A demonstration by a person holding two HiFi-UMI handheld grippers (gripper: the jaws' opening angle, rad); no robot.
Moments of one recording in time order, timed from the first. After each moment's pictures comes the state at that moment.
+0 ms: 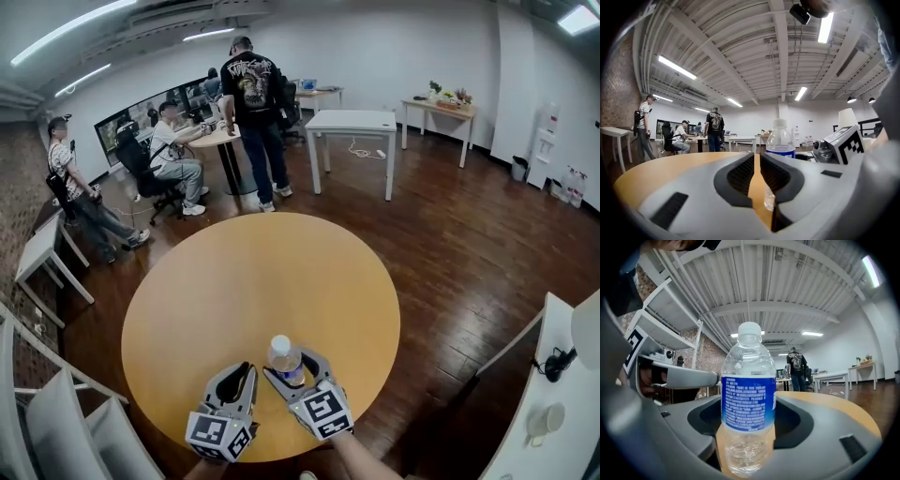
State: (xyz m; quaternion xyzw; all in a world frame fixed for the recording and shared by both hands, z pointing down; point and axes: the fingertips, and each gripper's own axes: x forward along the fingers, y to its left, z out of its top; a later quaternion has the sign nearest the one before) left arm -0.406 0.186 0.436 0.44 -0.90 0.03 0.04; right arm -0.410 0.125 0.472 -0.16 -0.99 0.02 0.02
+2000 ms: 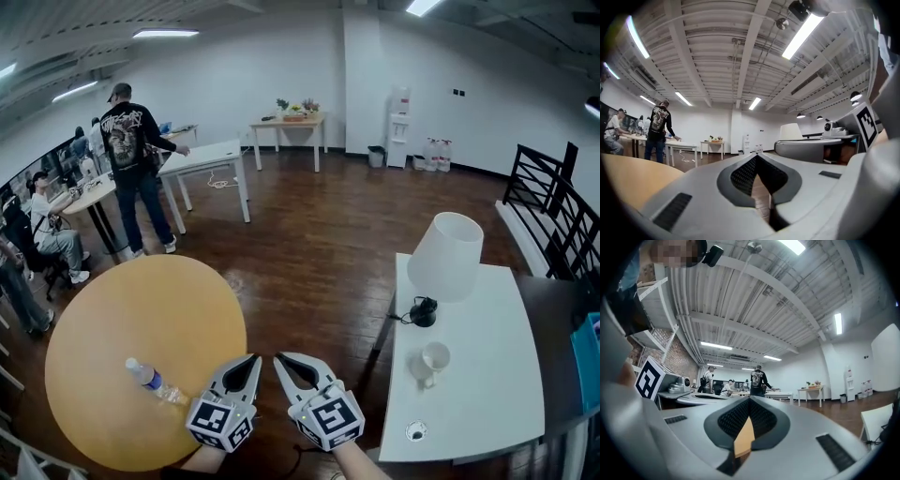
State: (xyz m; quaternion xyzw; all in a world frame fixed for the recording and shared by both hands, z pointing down) left arm -0.155 -0.073 0.389 0.69 -0.72 0.01 -0.01; right arm -0.112 -0.087 0.366 0.09 -0.99 0.00 -0.05
